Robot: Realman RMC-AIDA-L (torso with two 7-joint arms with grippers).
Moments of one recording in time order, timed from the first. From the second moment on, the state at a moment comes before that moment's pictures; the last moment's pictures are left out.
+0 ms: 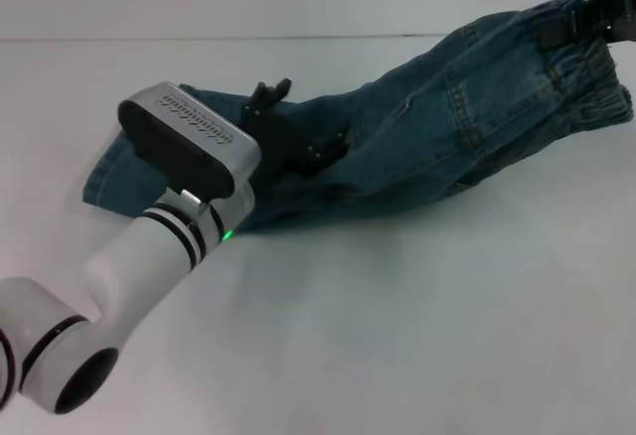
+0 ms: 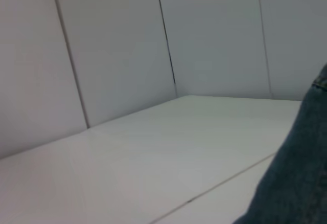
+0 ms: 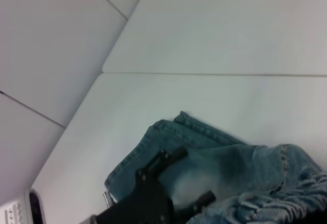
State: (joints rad) left arm -0.81 -2.18 0.04 -0.22 1.60 0.84 0.04; right arm 0.85 1.84 -0.54 -0.91 -2.35 -1.80 2.52
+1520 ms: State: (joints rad) left arm -0.74 -2.17 -0.06 -0.46 1.71 0.87 0.14; right arm 0.98 1.86 -0.60 -0.85 -2.34 -1.77 2.49
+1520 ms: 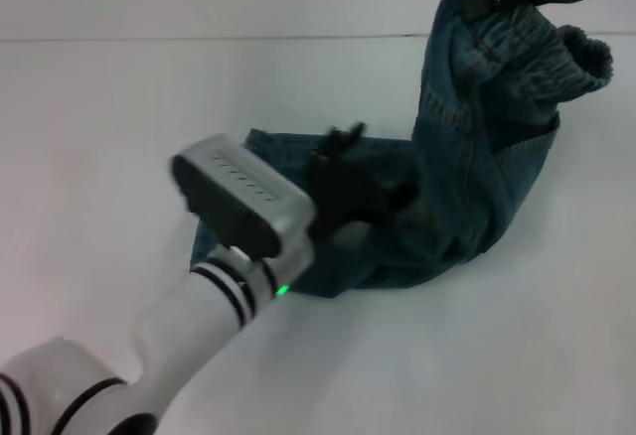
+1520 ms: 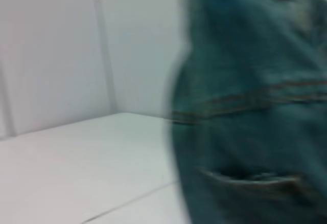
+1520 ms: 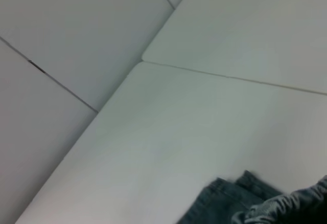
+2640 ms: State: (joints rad) left arm -0.48 -2.15 -0.48 -0.16 1.71 1.27 -0.24; right arm 1.06 1.89 -0.68 -0.69 -2.34 -1.71 2.35
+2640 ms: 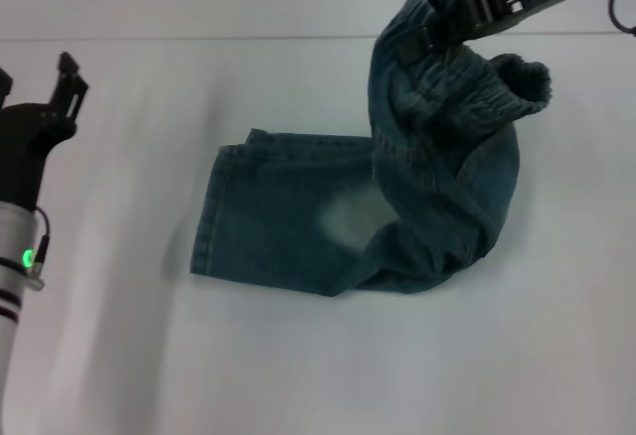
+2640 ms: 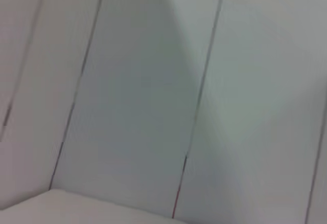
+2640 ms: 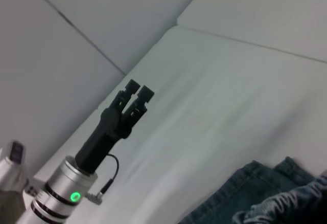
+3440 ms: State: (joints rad) left arm -0.48 -2.17 -0.42 -0.08 1.71 1.42 -0.34; right arm 1.14 2.00 -0.97 -0.68 -2.35 -1.49 2.15
